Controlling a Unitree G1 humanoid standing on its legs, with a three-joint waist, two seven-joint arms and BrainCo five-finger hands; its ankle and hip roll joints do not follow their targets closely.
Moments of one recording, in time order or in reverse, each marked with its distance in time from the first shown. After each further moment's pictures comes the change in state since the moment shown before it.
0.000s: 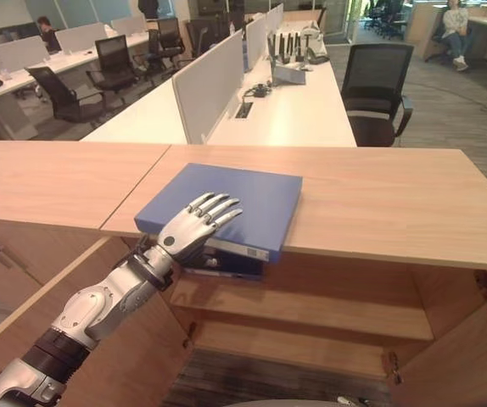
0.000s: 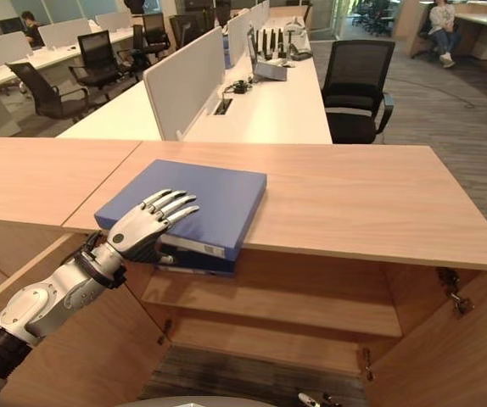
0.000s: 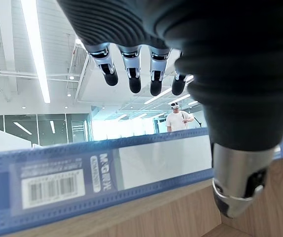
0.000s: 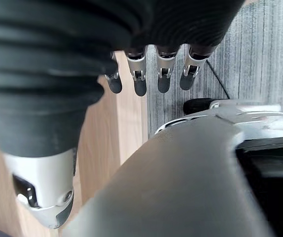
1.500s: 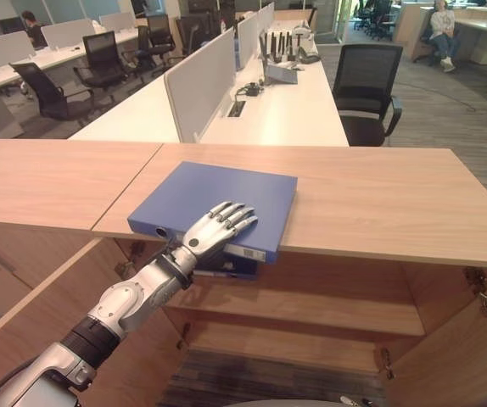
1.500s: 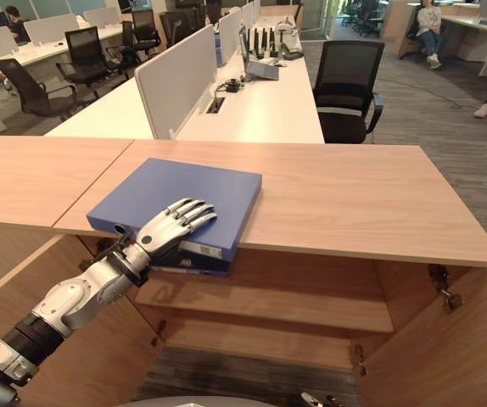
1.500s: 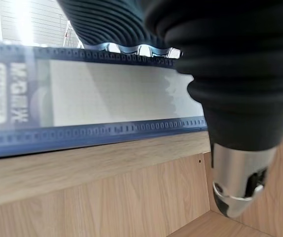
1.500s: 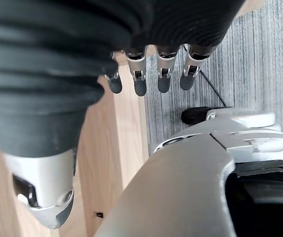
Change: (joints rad) left arm -0.113 -0.120 -0.138 0.120 0.064 0.058 -0.018; right arm -0.003 -0.001 -0.003 0.002 0.039 0.001 -0.016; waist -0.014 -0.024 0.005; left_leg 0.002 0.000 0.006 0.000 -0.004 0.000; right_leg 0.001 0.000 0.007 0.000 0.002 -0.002
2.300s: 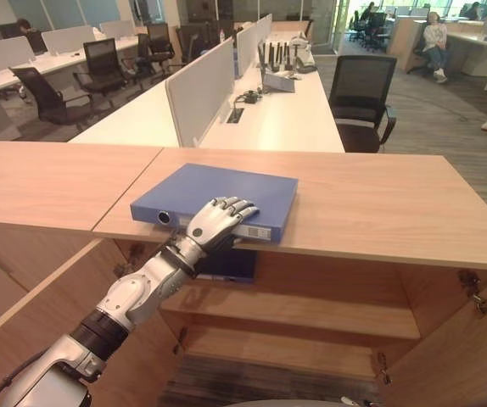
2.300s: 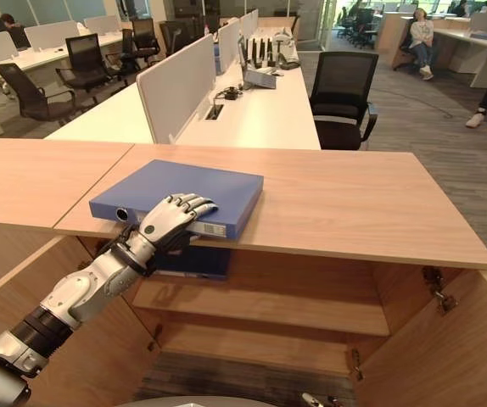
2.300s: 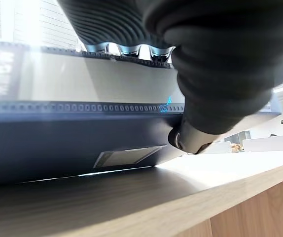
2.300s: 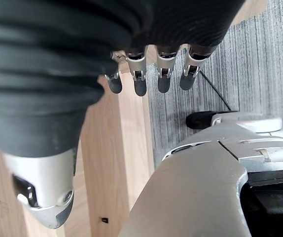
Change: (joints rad) left arm -0.051 -0.042 0.006 -0.002 -0.032 0.020 0.038; right arm 0.003 0.001 0.000 0.000 0.000 0.000 -0.016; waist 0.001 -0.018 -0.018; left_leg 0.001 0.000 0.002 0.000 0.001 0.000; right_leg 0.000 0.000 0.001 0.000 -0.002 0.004
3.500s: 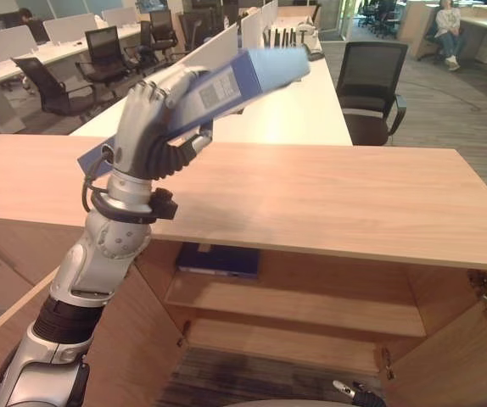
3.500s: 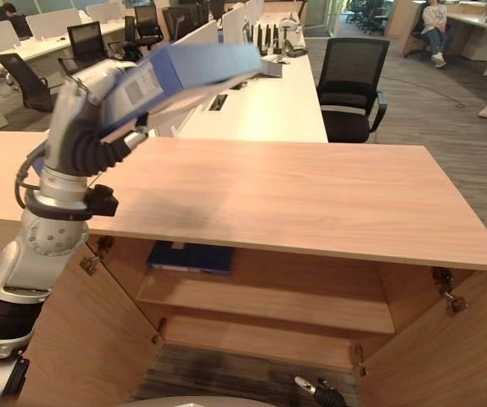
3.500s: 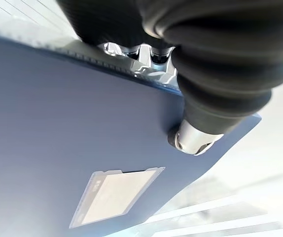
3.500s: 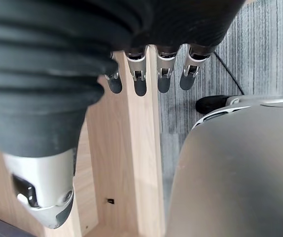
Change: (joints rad) left arm -0.067 -0.005 0.437 -0.419 -0.559 -0.001 -0.012; right arm -0.069 0.009 0.010 -0.001 -0.002 0.006 0.041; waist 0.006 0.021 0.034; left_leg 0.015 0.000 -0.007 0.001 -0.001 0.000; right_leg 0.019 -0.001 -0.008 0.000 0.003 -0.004
